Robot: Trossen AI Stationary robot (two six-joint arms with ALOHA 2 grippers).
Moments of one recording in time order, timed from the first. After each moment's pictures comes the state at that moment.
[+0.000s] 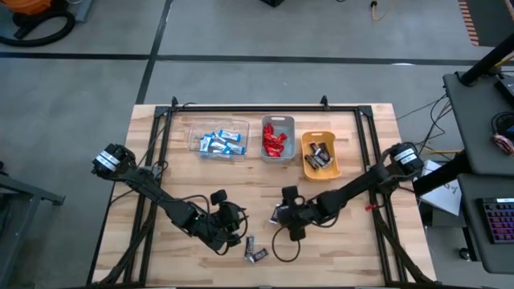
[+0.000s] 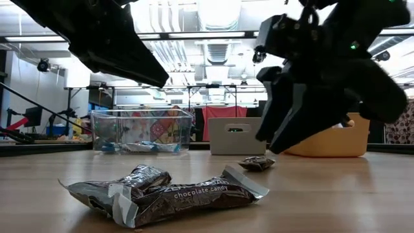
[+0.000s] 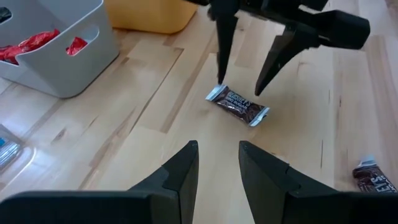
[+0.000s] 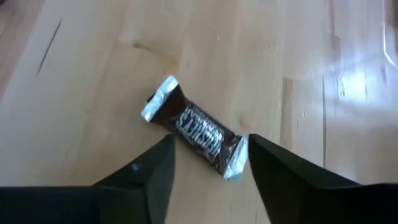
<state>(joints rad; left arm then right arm) -0.60 1.68 0.93 -0.09 -0.78 -0.64 0.41 1.81 0.98 -0.16 0.35 0.05</state>
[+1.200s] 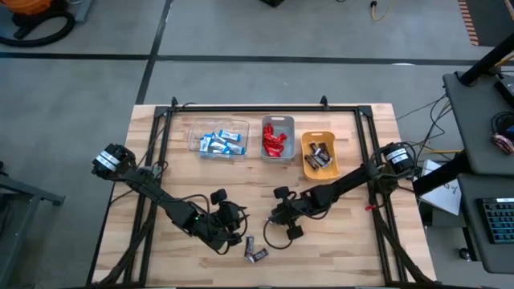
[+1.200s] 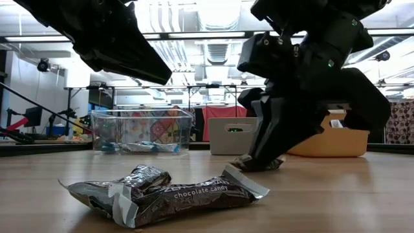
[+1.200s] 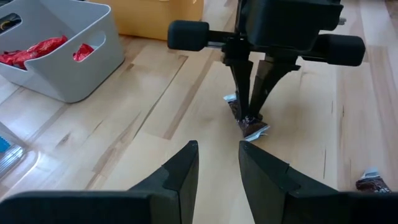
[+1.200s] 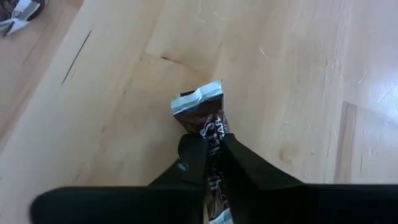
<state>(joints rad) -0.60 1.68 0.93 -0.07 -0.80 -0.64 0.33 1.90 0.98 -0.06 0.08 -0.04</state>
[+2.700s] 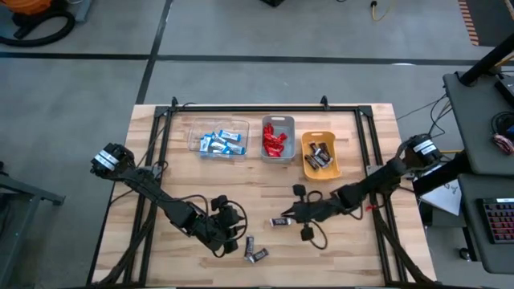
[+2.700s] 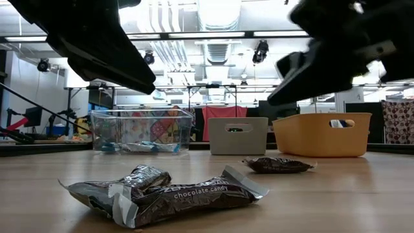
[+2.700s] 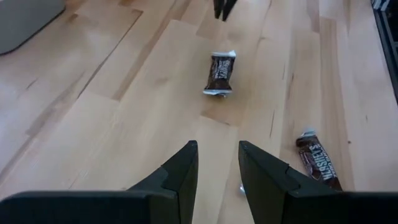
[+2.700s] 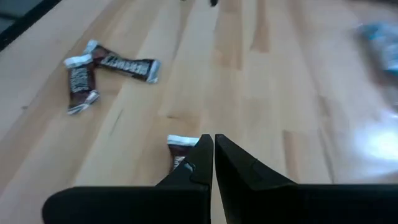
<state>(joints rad) -0.61 1.67 0.93 -0.10 -0.59 -0.74 0.44 1.61 0.62 0.44 0.31 0.04</state>
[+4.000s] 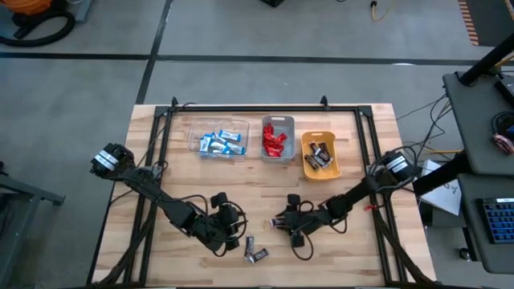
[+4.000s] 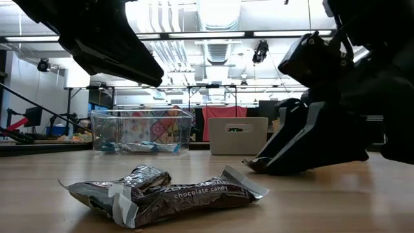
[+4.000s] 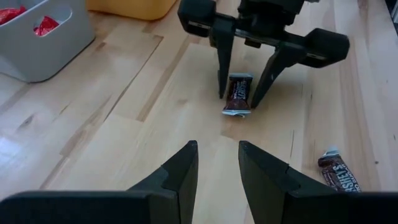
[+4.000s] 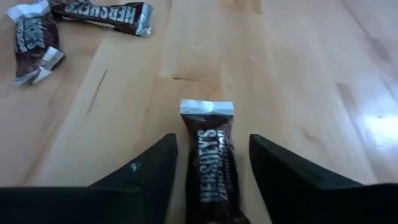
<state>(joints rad) -0.61 1.67 0.93 -0.09 -0.70 -0.69 0.47 1.93 0.70 0.56 0.37 0.20</state>
